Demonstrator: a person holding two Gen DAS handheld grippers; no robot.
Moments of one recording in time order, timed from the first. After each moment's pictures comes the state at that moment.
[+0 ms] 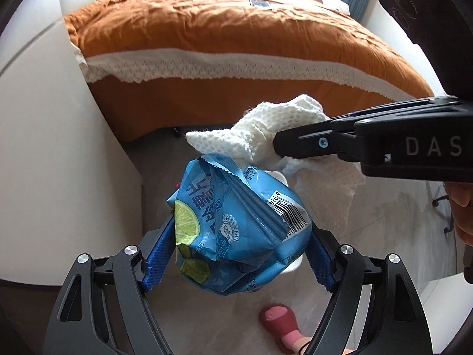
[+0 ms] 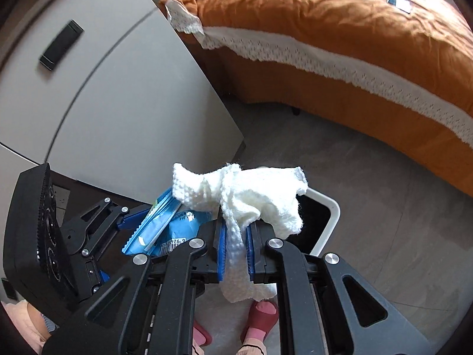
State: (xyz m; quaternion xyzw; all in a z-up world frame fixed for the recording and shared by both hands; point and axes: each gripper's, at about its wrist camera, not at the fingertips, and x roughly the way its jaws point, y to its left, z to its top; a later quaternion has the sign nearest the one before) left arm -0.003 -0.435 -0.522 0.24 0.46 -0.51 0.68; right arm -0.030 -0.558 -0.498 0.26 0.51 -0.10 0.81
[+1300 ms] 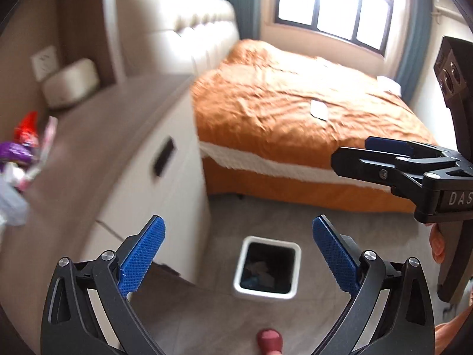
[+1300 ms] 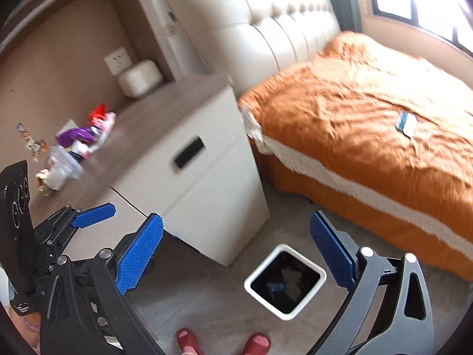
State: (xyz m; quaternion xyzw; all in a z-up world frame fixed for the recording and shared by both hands) left arm 0.001 -0.329 -0.201 0.15 0.37 -0.37 0.84; right arm -0.054 -0.507 -0.179 0.16 0.35 -0.04 0.92
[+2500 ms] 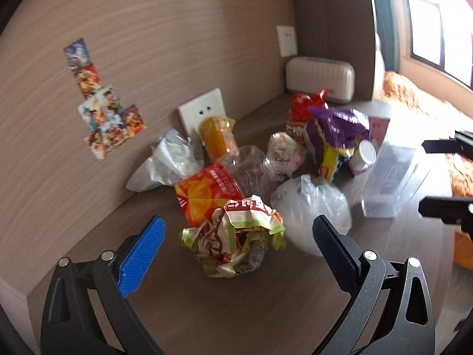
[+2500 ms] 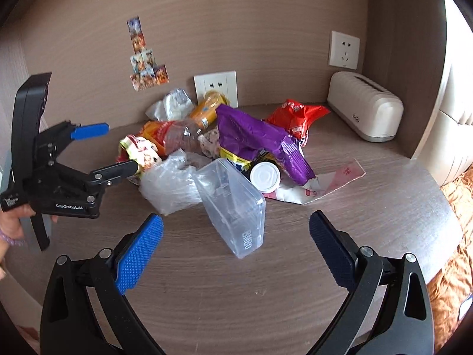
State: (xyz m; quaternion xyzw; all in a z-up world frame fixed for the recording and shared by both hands) left arm 0.180 -0.003 -0.168 0.14 0.34 -0.09 0.93; right arm 0.158 -0.218 -0.164 -0.07 0.38 0.23 0.89
